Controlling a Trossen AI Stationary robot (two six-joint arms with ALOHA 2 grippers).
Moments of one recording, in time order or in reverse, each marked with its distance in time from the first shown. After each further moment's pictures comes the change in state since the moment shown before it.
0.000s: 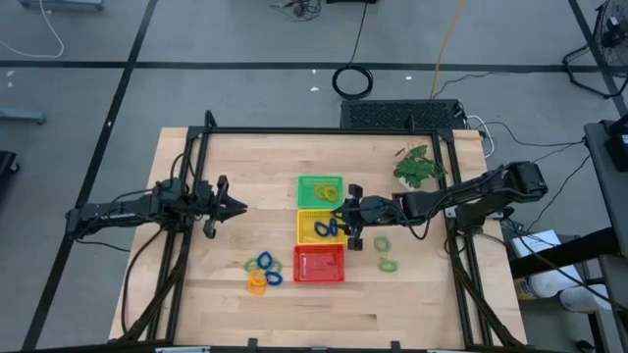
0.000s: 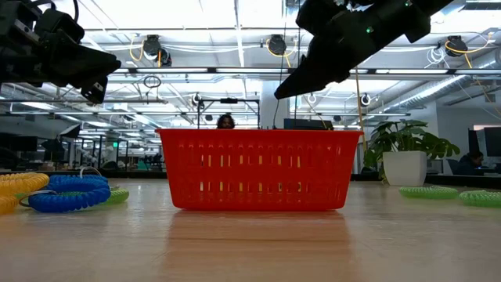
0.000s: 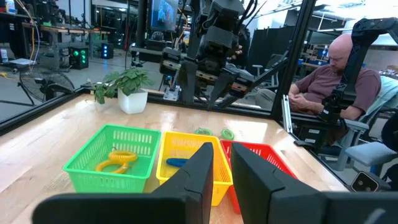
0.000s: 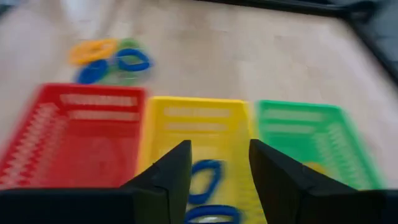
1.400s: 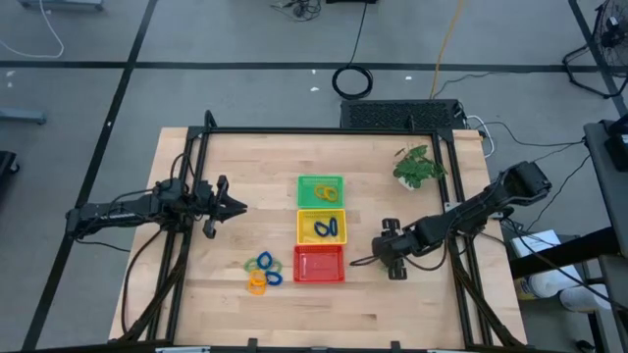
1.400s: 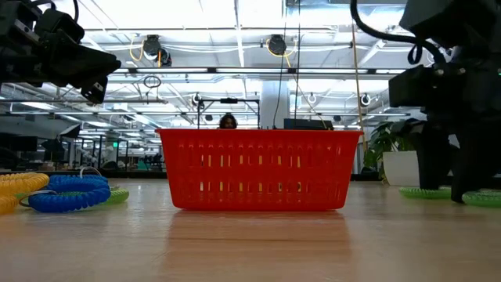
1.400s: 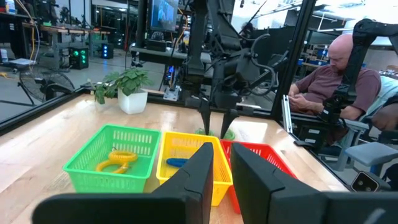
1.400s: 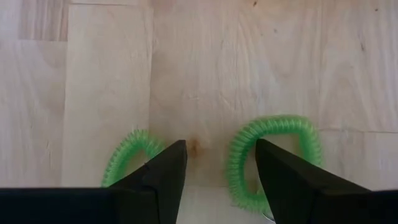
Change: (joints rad) left arm 0.000 0.000 0.000 0.000 0.000 0.000; right arm 0.273 -0.005 -0.201 -0.473 -0.049 0.368
